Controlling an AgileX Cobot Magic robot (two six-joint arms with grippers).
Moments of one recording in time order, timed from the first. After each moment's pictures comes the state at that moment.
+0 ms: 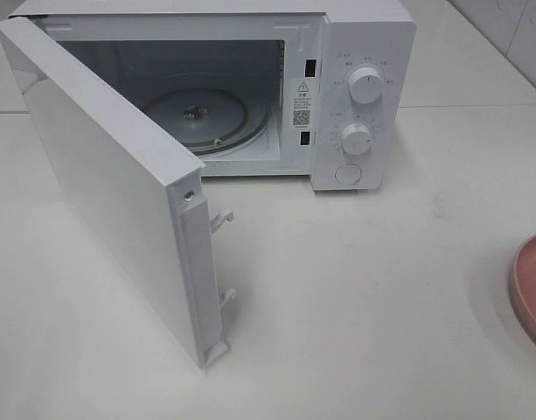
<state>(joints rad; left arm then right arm) 0.03 0.00 -0.52 -0.10 1.08 0.03 0.15 -0.01 -0.50 0.02 1.01 0.07</state>
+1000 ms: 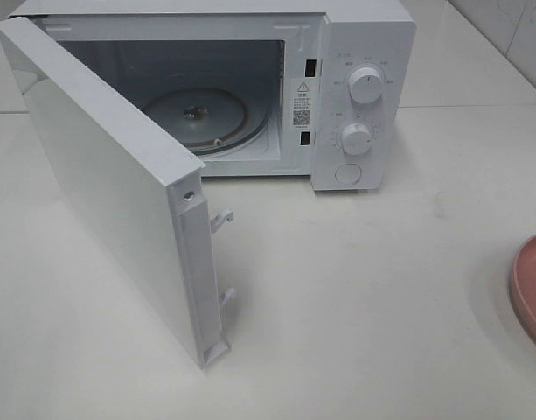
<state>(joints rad) 0.03 0.00 -0.52 -0.10 1.08 0.03 0.15 -0.01 -0.50 0.02 1.01 0.07</state>
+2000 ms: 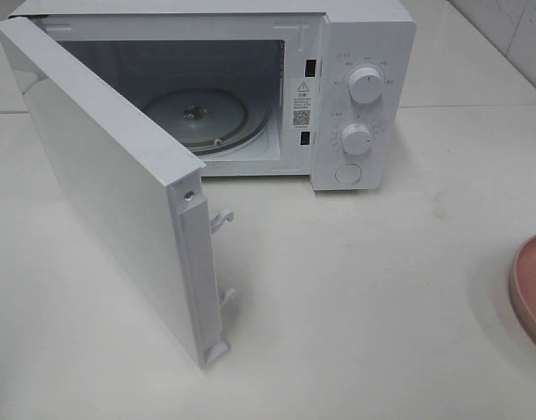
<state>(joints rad) 0.03 0.15 -0.54 -0.09 0.96 -0.03 0.15 -0.01 -0.50 0.02 1.01 0.07</state>
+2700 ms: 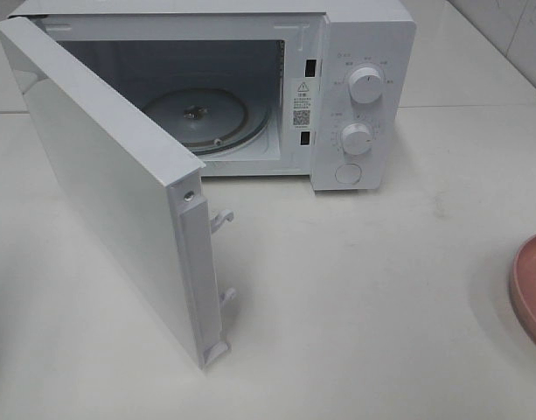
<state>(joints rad) 0.03 0.58 -0.27 -0.08 0.01 0.01 0.15 -0.01 -0.50 0.02 1.01 0.07</state>
